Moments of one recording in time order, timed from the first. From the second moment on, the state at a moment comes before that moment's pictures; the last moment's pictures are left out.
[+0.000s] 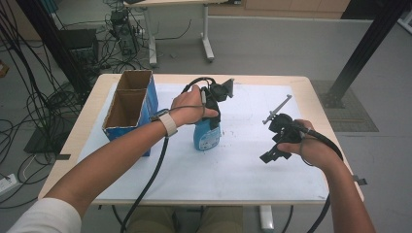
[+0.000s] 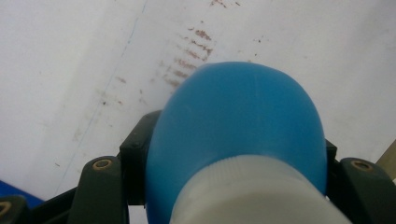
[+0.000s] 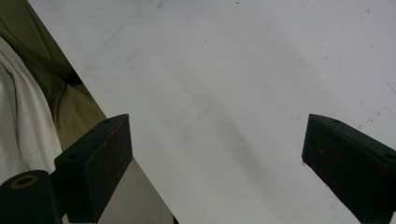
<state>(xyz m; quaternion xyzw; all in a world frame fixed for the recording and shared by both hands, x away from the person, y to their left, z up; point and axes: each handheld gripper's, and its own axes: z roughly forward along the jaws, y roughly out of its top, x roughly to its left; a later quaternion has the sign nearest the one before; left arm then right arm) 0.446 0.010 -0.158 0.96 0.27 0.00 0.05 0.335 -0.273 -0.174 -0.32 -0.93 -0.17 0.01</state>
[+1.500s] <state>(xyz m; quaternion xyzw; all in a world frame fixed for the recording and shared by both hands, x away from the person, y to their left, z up) 0.446 0.008 -0.158 0.96 0.27 0.00 0.05 0.334 -0.274 -0.174 -0.32 -0.93 -0.17 0.01</state>
